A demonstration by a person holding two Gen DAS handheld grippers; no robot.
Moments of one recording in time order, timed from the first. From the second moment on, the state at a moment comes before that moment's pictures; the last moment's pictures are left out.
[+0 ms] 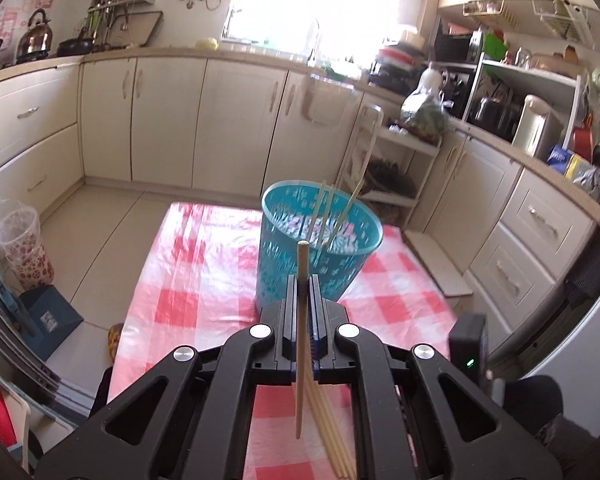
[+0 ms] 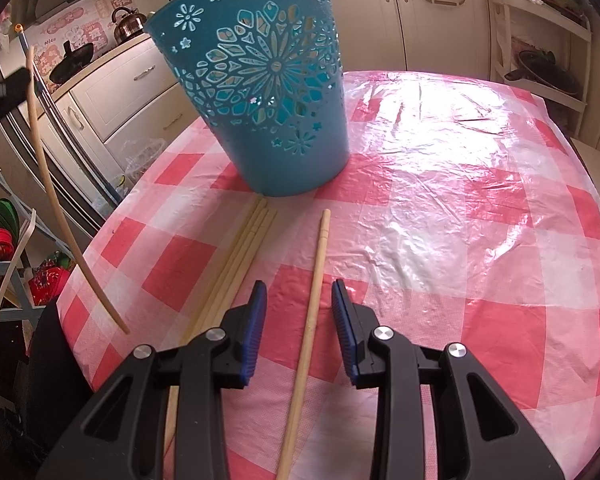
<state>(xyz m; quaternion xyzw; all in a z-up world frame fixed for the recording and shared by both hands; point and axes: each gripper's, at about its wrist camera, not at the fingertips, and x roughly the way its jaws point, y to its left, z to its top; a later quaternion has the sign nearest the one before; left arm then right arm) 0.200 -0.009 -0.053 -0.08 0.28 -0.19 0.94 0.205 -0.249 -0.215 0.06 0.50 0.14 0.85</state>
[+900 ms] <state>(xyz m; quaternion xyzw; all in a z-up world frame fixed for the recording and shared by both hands) 0.236 -0.039 0.091 -0.04 0.12 -0.20 0.97 0.205 -0.252 -0.215 0.07 0.50 0.14 0.85</state>
